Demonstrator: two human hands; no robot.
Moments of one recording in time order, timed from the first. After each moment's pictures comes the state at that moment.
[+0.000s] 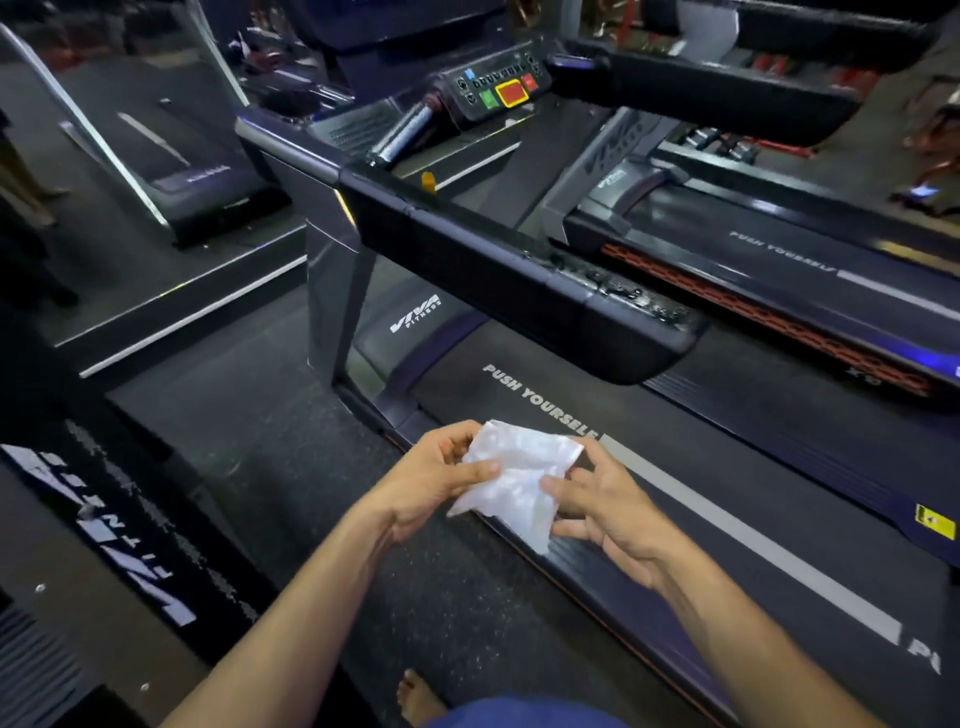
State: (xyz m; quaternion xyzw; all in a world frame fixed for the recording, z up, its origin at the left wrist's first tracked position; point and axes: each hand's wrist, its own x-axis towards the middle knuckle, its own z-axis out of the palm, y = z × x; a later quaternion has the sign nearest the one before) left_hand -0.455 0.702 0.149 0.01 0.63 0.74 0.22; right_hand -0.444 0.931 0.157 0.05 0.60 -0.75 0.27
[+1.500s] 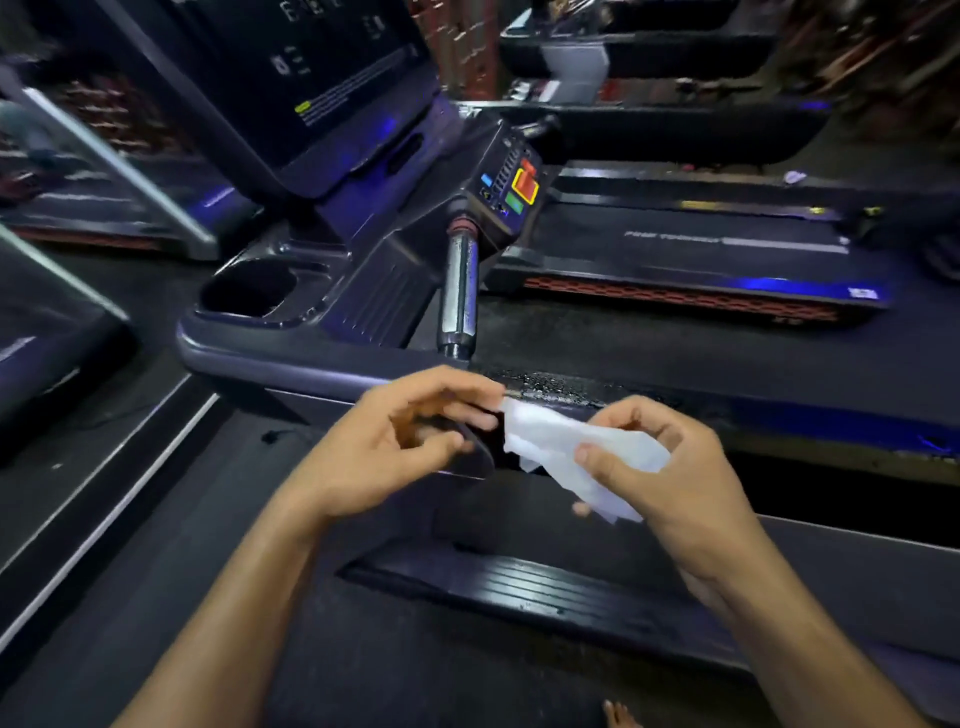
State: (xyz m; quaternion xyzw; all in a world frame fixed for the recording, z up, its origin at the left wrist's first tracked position) left_hand -0.830 0.416 0.273 0.39 0.73 0.54 0.16; right_hand -0.691 0.626 0.280 0.17 0.70 -0.68 -0.12
